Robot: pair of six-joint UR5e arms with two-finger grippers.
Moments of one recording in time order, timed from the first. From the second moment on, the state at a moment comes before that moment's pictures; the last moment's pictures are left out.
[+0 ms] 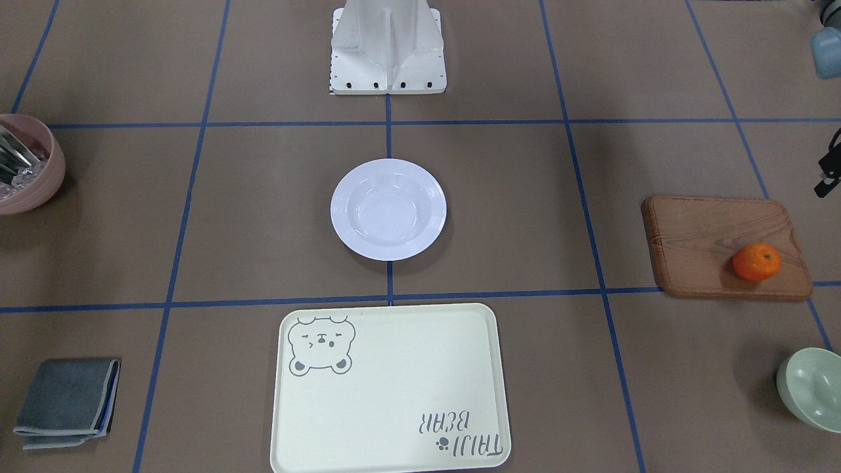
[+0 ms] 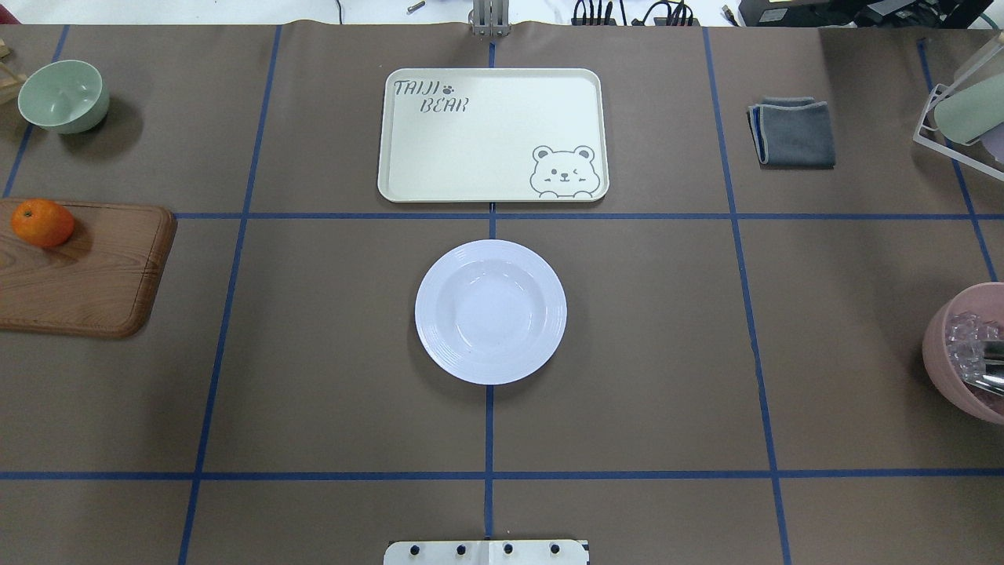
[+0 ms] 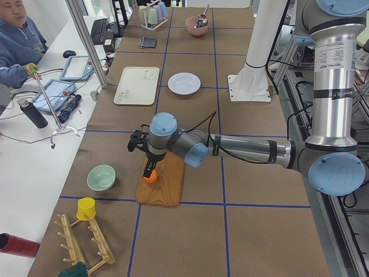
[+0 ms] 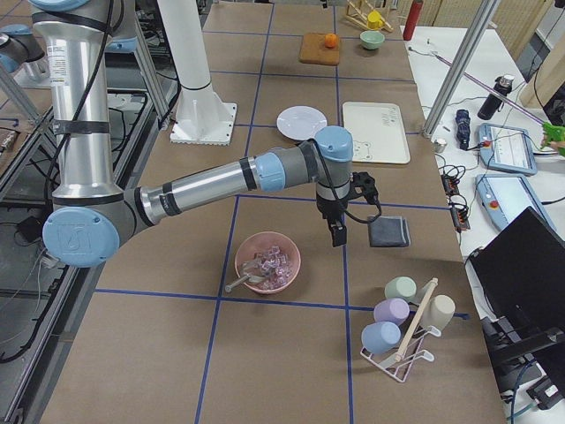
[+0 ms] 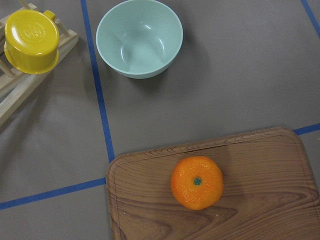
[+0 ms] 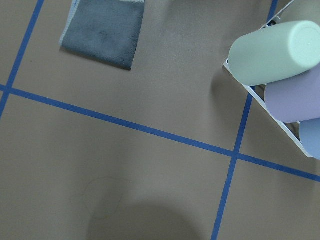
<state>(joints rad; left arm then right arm) -1.40 -1.51 -1.71 -2.03 -2.29 -0.26 1.43 -1.55 1.89 -1.64 2.25 0.01</state>
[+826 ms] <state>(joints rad) -1.39 -1.50 -1.76 -1.99 -2.21 -0.27 1.43 -1.55 1.89 -1.64 2.26 0.02</state>
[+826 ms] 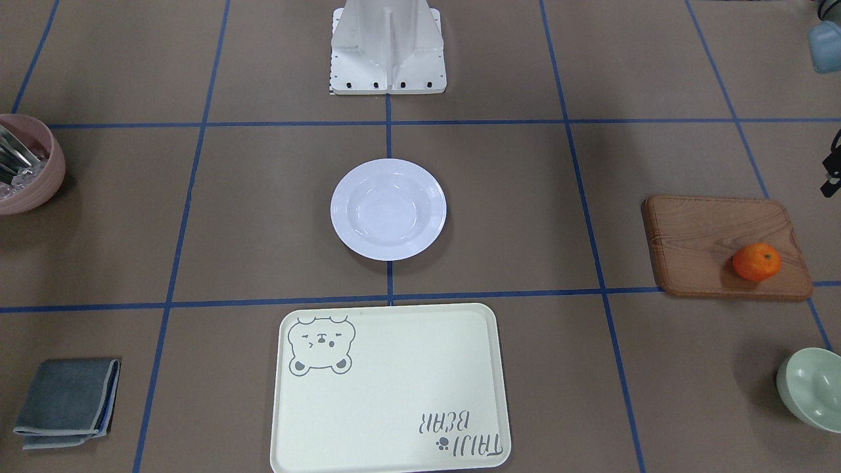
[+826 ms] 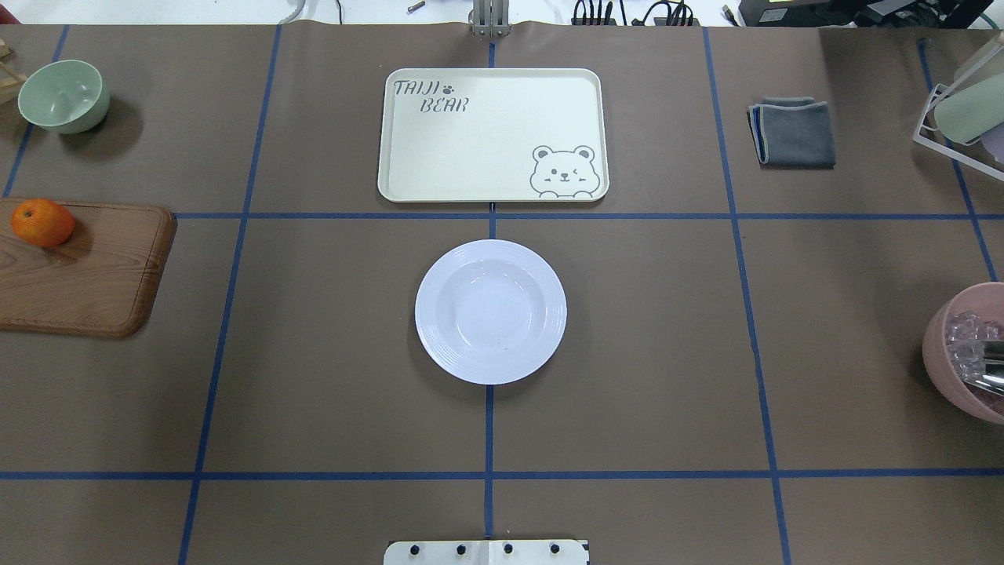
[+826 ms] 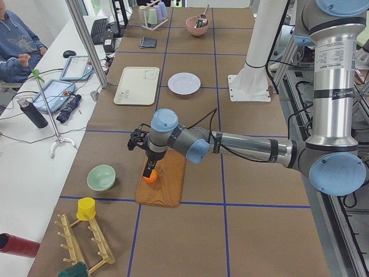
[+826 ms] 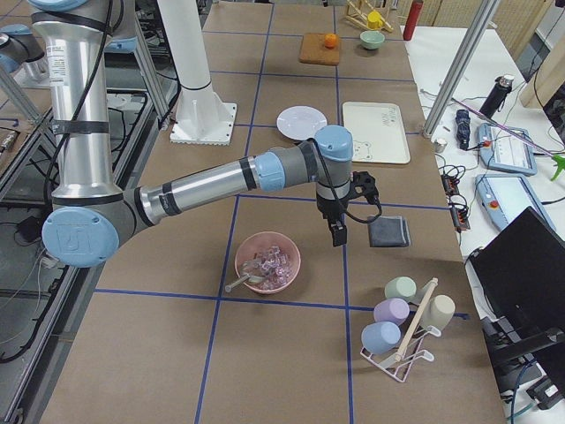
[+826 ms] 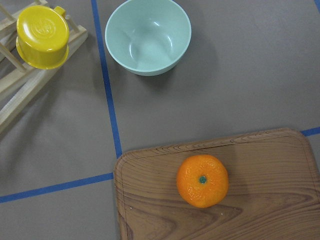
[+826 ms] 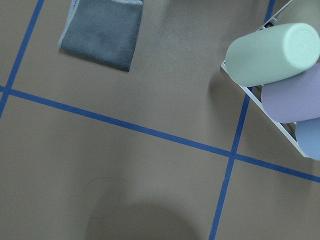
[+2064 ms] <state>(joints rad) -1.33 -1.50 -1.68 -2.02 -2.16 -0.31 1.42 -1.55 1.90 -1.63 2.26 0.03</state>
